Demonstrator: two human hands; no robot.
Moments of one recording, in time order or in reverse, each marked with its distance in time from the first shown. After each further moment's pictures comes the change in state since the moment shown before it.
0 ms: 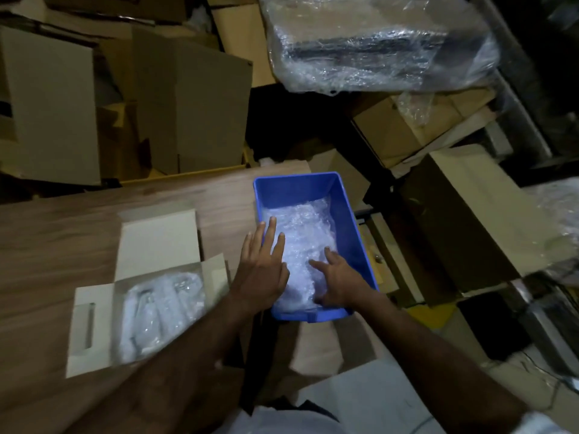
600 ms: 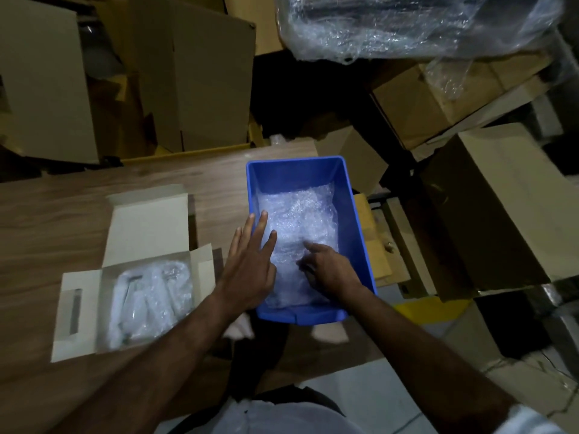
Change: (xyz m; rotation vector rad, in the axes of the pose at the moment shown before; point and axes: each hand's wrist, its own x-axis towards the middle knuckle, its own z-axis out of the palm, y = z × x) left_hand 0.006 0.001 0.019 -0.088 -0.010 -0.052; right_hand 0.031 0.010 0.006 0.107 0.222 -0.188
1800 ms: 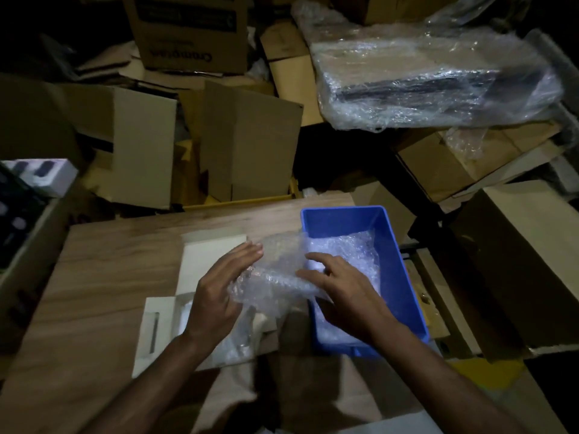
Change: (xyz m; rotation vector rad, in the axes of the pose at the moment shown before) left_hand -0.079 -0.078 -0.135 -0.628 0.508 0.162; right_hand -0.018 -0.127 -0.077 -0.012 0.392 -0.387
